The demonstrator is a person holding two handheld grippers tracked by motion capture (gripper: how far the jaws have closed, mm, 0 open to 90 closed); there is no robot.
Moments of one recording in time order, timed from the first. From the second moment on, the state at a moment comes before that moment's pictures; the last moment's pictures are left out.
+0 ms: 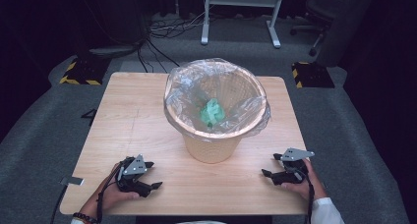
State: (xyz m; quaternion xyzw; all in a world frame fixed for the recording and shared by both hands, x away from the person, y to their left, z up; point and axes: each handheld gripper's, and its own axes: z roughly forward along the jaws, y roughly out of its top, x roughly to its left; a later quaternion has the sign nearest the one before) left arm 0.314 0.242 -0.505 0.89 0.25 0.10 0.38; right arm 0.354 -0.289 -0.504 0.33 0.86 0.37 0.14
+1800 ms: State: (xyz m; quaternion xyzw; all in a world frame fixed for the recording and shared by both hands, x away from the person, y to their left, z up) left arm 0.396 0.224 -0.505 0.90 0.22 0.09 0.37; right arm 0.375 -0.274 -0.505 0.31 0.87 0.37 0.13
